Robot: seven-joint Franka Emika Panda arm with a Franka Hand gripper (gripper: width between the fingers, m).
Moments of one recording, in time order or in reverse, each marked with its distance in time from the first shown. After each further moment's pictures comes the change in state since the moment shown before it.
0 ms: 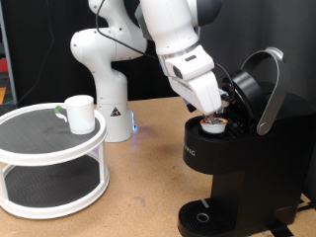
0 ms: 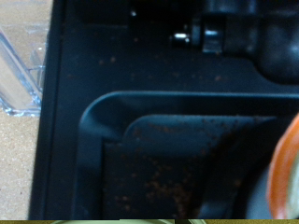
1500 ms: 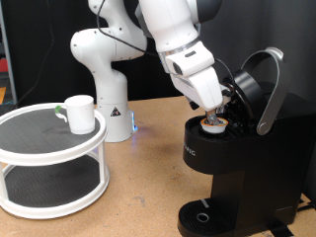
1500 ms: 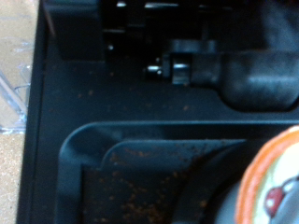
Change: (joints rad) arm 0.002 -0.009 0.001 0.003 0.038 0.011 -0.004
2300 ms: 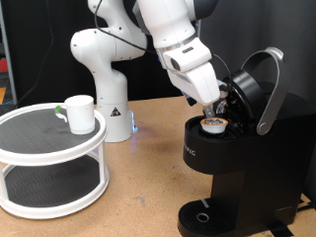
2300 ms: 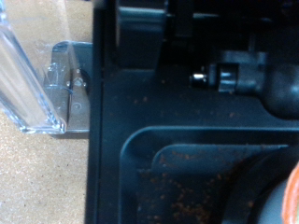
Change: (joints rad) arm 0.000 -0.047 0.000 -0.033 -0.002 -0.014 -0.011
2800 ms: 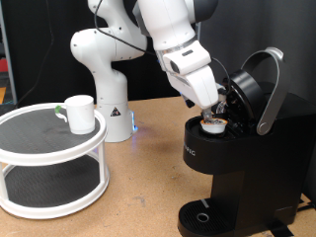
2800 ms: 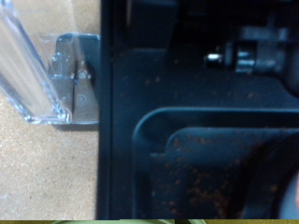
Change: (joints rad) arm 0.000 0.007 0.000 -0.007 -0.025 0.003 0.015
